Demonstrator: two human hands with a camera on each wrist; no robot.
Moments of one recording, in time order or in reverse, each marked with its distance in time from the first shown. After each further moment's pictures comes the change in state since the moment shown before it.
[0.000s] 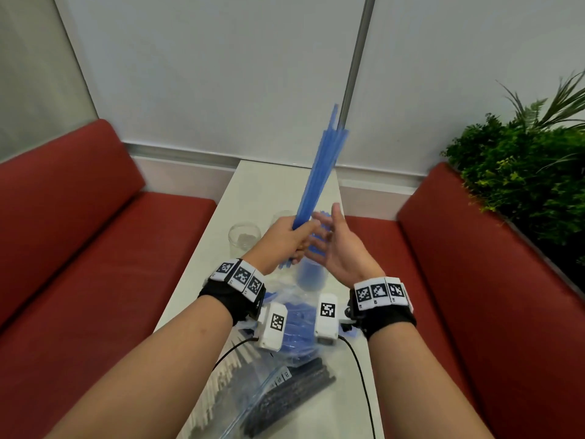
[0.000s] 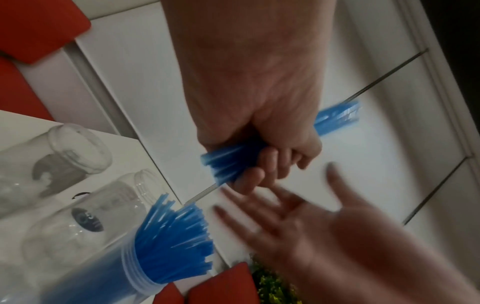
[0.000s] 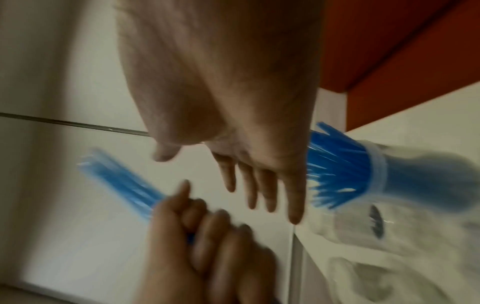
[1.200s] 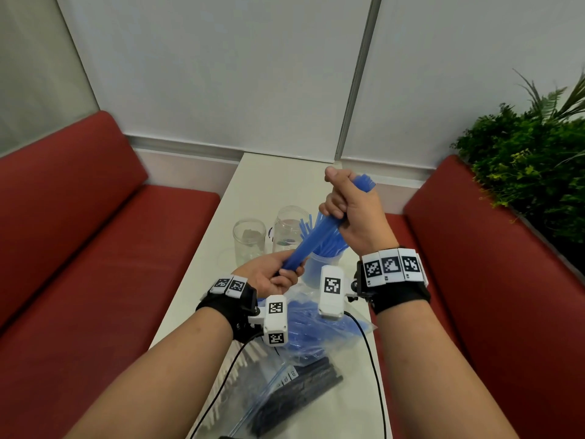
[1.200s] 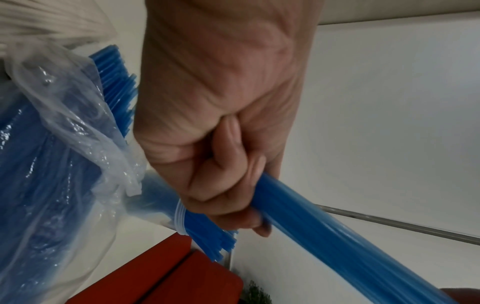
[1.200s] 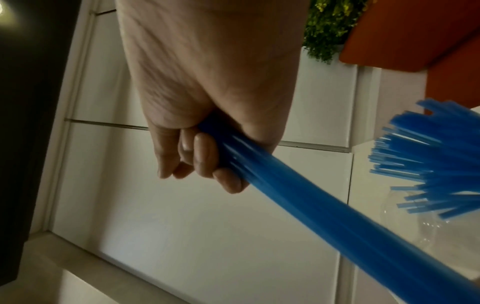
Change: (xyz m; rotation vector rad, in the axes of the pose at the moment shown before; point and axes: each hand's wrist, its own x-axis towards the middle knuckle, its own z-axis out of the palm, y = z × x) left_hand 0.003 -0.067 -0.032 -0.824 -0.097 -0.853; right_hand 0.010 -0.052 0.038 -0.011 0.012 -0.413
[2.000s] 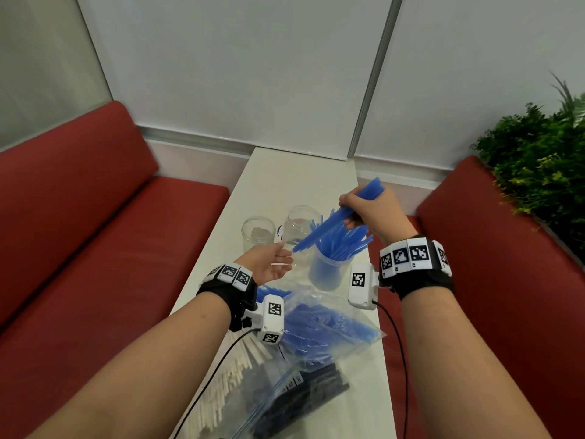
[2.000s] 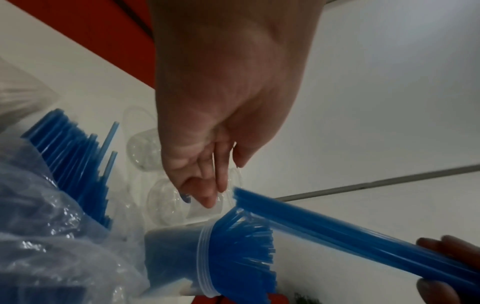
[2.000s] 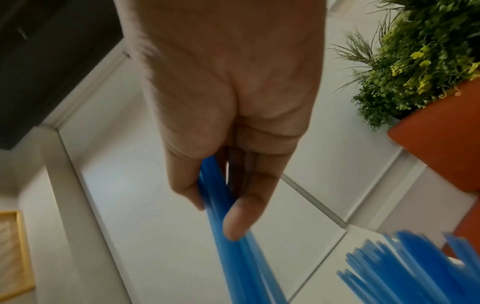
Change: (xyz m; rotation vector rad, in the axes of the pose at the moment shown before) left_hand 0.012 0.030 -0.030 0.246 0.412 0.330; right_hand 0.040 0.002 -0.040 -0.798 0.030 0.126
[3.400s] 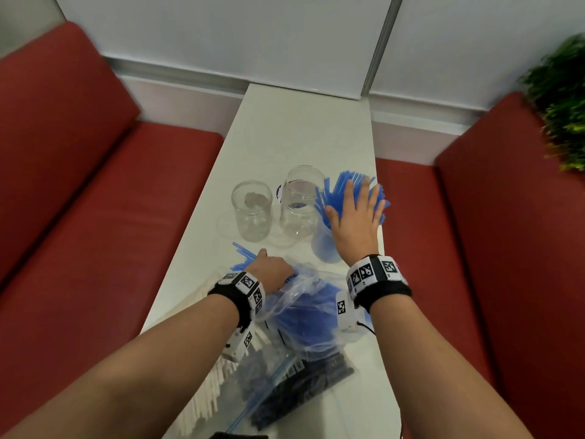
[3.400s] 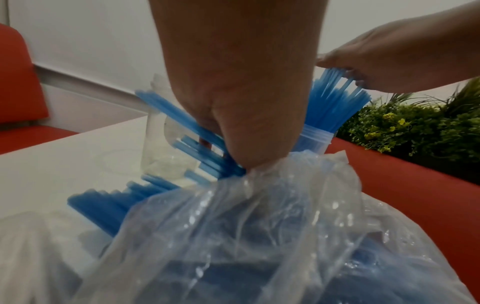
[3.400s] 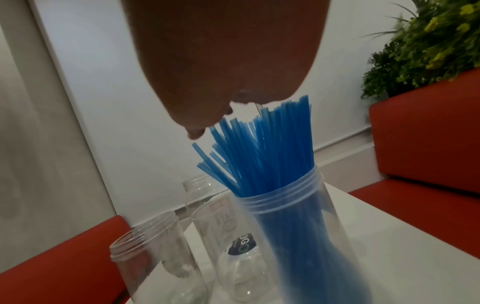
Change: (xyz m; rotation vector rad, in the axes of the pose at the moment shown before) left_hand 0.086 -0.066 -0.009 2.130 -0.172 0.392; right_hand 0.043 0.143 0.077 -0.839 0.125 -0.006
